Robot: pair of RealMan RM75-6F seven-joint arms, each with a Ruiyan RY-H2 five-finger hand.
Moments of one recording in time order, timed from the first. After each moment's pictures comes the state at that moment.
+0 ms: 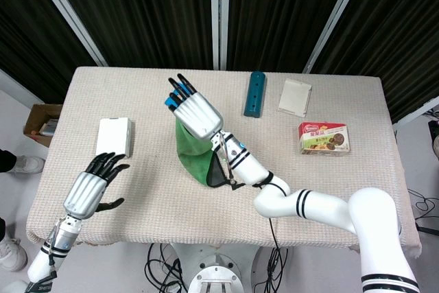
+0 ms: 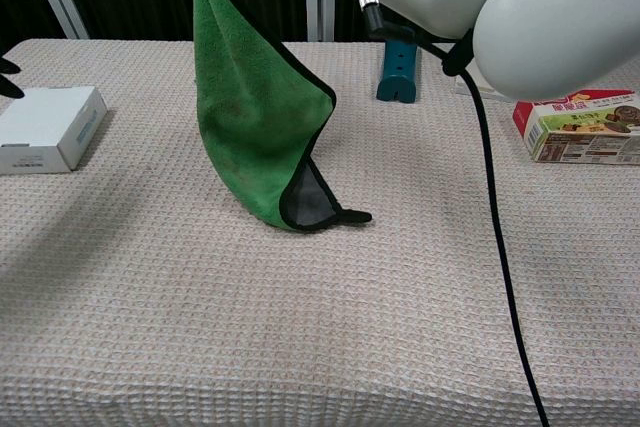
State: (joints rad) left arm -0.24 -1.37 0.01 -1.48 1.72 1.45 0.02; right arm 1.21 -1.77 0.42 -1.20 -1.25 0.93 -0.55
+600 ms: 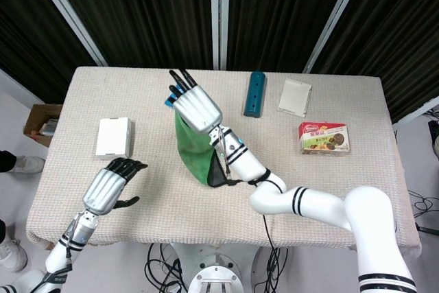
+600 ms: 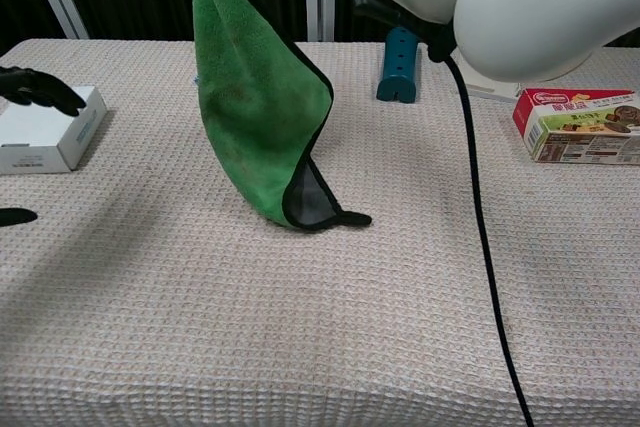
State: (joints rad) left arm -0.31 -1.44 0.00 -1.48 1.73 1.39 0.10; right arm 1.25 -1.78 0.45 -1.17 -1.17 0.94 -0.55
